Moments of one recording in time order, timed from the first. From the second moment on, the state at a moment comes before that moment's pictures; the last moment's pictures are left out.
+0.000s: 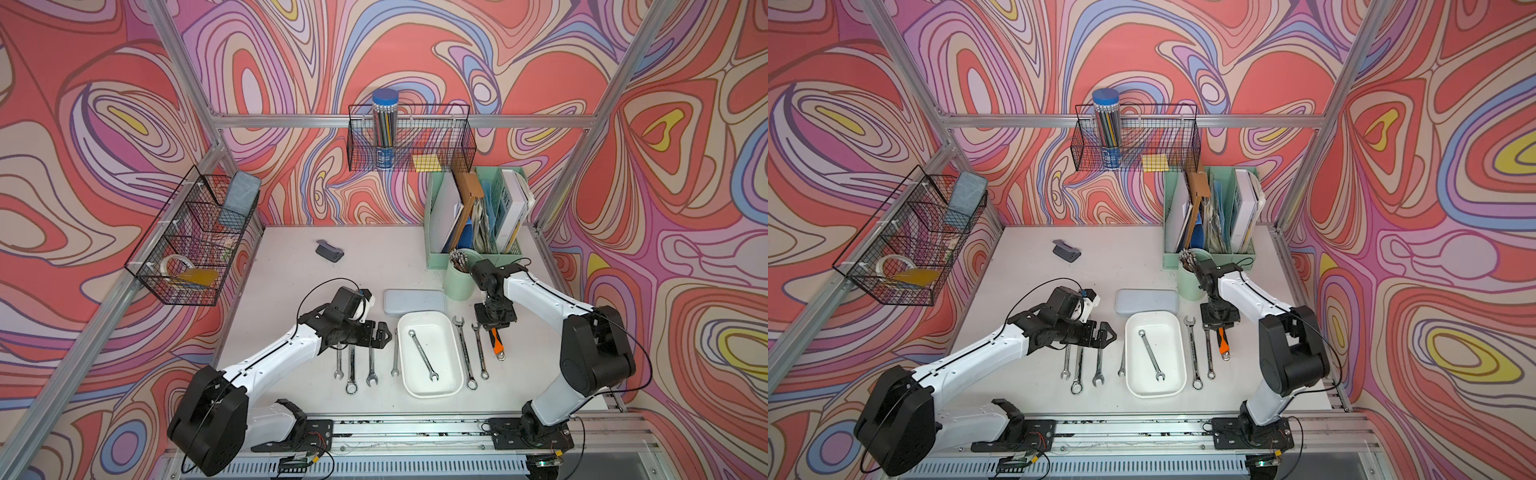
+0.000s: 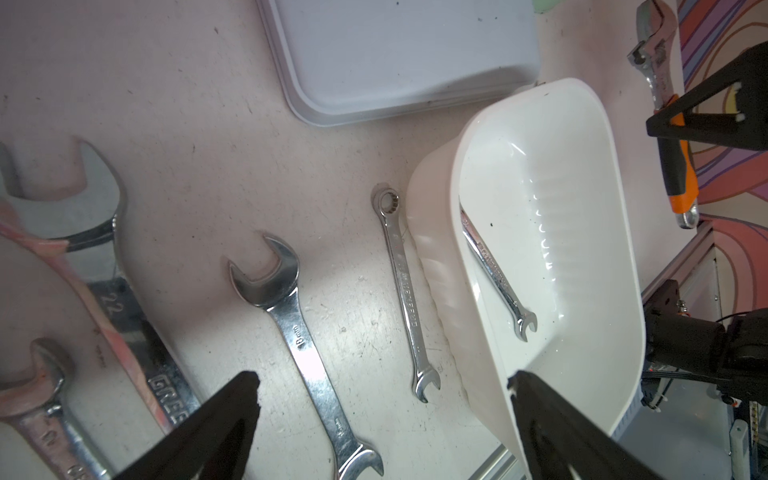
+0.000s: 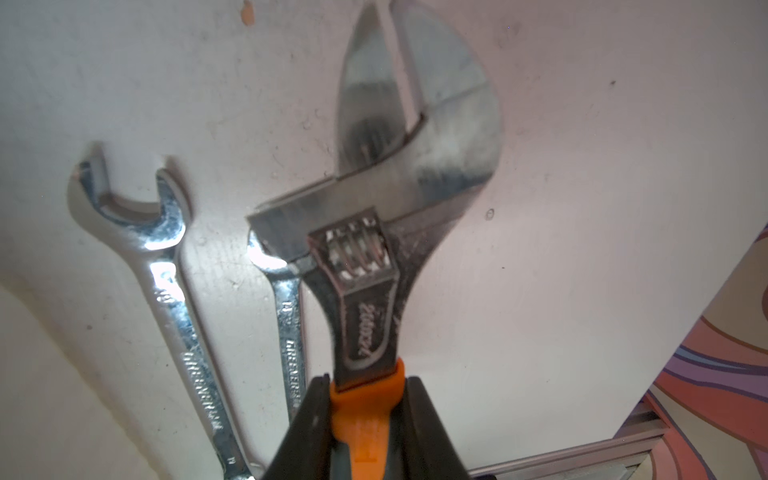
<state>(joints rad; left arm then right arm) -0.54 1.27 0.74 -0.48 0.33 -0.41 0.27 1.69 1.16 -1.12 0.17 0.25</state>
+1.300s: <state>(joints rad) -0.54 1.27 0.79 -0.55 0.32 -0.36 0.21 1.82 1.16 -1.10 0.19 0.23</state>
